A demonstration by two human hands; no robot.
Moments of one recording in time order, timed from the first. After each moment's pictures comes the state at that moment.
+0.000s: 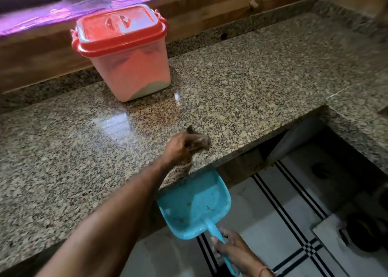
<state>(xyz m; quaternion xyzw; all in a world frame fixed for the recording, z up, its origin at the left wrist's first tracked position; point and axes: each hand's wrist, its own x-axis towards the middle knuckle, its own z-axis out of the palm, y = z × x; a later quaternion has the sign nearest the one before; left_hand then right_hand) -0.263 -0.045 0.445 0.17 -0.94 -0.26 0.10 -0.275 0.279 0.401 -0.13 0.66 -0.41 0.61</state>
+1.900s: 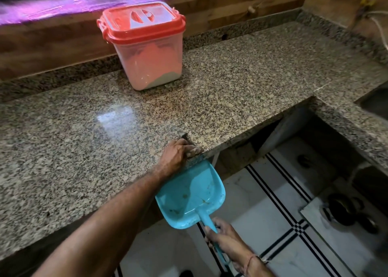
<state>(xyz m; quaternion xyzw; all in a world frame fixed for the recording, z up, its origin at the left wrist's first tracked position) -0.130 -0.022 0.432 0.26 -0.94 -0.23 0.04 -0.141 0.270 0.426 -0.10 0.70 -0.43 0.56</state>
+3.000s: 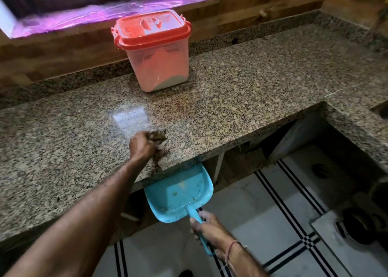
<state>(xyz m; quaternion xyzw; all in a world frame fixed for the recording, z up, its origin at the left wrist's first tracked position) -0.093 -0.036 0.499 0.57 -0.71 -0.37 0.19 -0.155 0.247 0.445 -0.13 0.67 -0.39 0.61</state>
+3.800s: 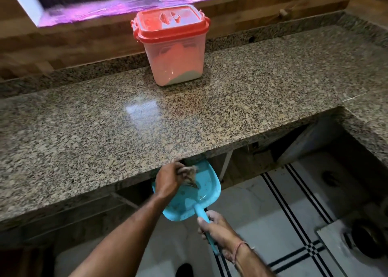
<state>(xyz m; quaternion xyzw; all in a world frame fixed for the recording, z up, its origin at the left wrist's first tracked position) -0.064 0.068 0.438 0.48 -0.81 -0.33 0.09 -0.153 0.262 0.432 -0.16 0.68 -0.38 0.60</state>
